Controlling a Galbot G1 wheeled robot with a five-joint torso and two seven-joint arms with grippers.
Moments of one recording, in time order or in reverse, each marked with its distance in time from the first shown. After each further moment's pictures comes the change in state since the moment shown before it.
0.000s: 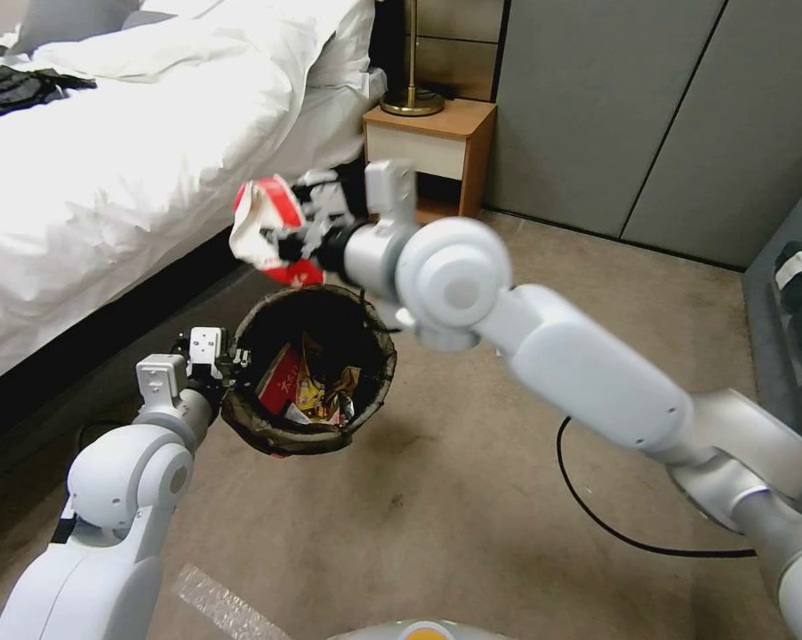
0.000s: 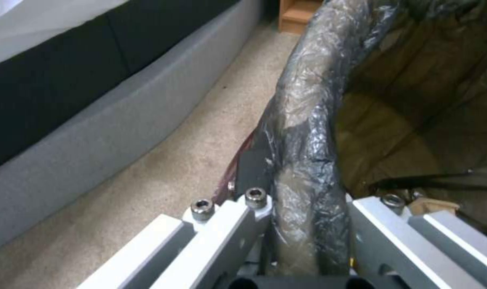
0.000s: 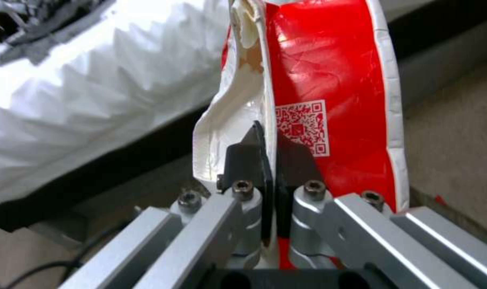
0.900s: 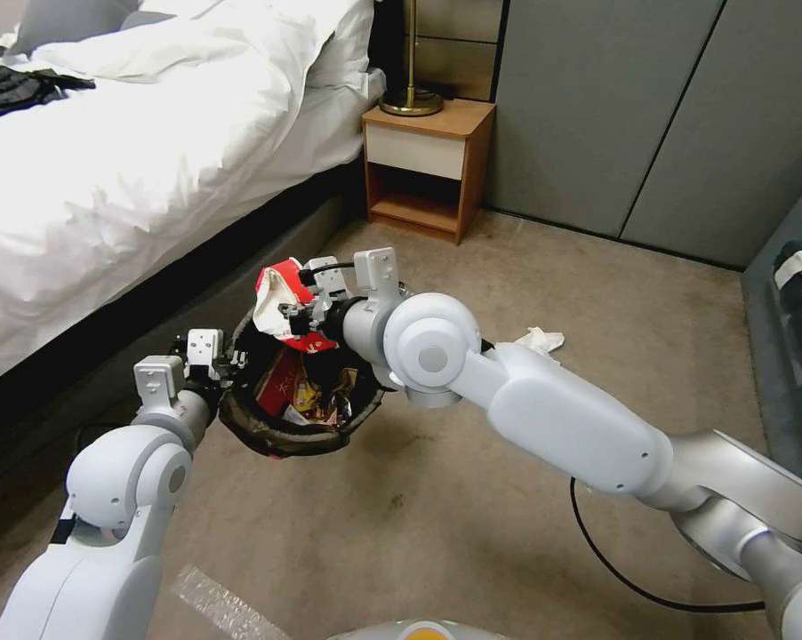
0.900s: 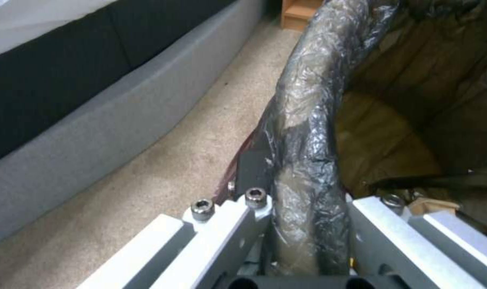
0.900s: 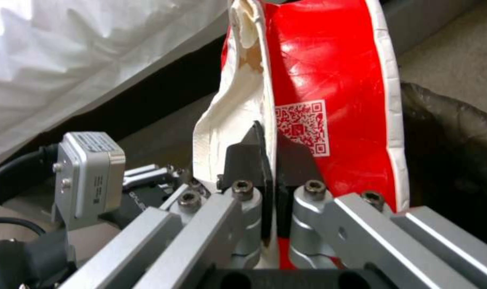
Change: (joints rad) left arm -0.004 -0.008 -0.004 0.015 -0.001 0.000 0.002; right arm -0.106 -0.024 -0.047 -0.026 -0.052 0.018 -0.017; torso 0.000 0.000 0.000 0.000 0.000
